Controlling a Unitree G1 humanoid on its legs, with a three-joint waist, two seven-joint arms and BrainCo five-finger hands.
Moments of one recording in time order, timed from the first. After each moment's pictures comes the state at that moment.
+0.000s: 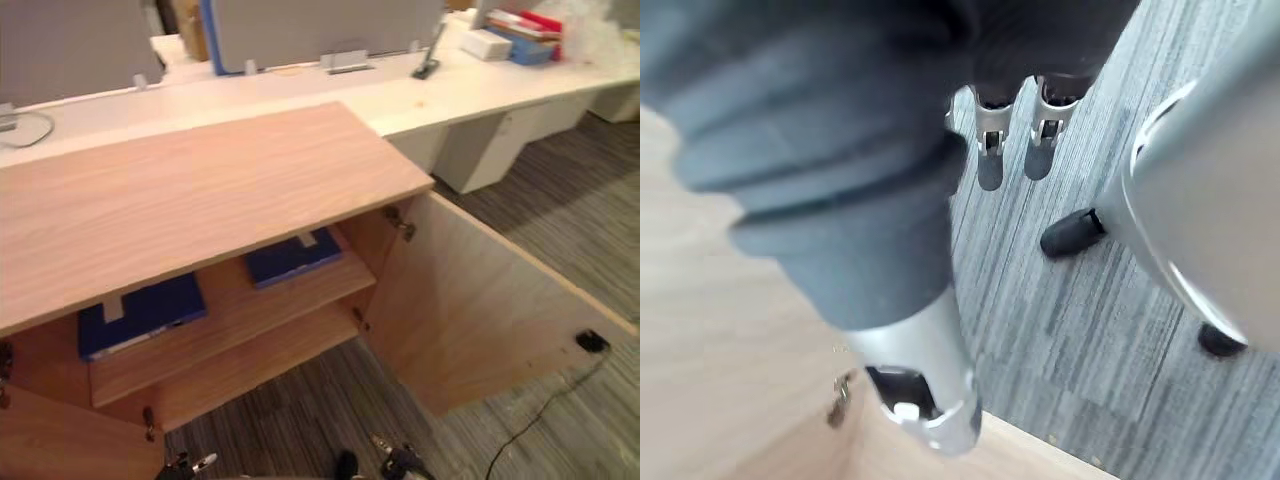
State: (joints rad) left arm 0.21 0.11 0.16 0.93 0.04 -0.02 0.07; right arm -0.01 0.04 -0.50 1.13 0.18 0.04 -0.09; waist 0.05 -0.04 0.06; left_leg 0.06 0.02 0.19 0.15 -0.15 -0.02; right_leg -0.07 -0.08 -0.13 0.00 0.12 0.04
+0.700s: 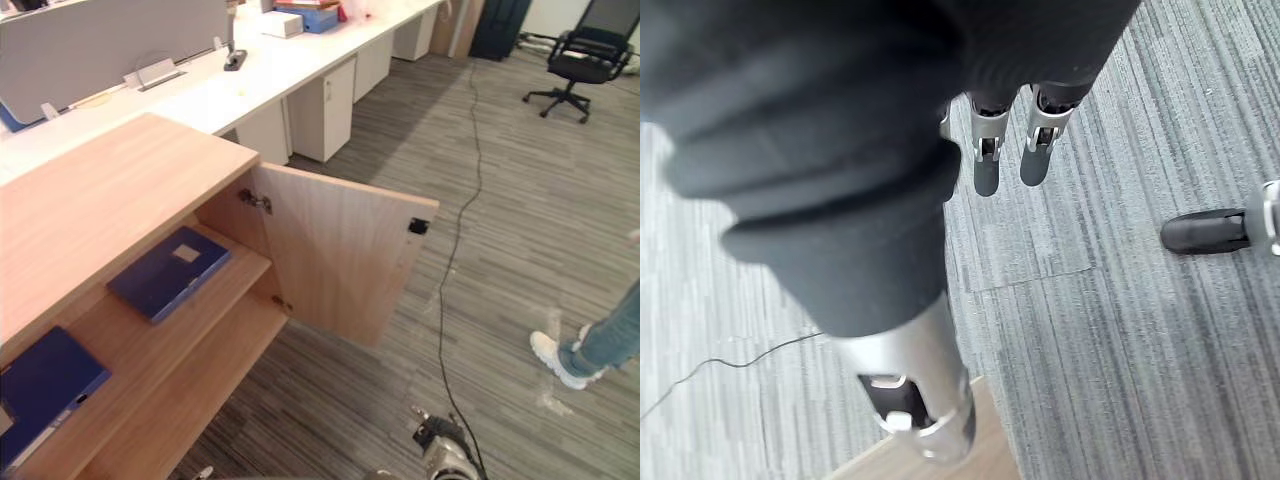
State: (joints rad) left arm 0.20 0.09 0.20 1.05 -0.13 -0.02 0.12; right arm -0.11 -0.07 -0.51 1.01 0.18 0.03 -0.20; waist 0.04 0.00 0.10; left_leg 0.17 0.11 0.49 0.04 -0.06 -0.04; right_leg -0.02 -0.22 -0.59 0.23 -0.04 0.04
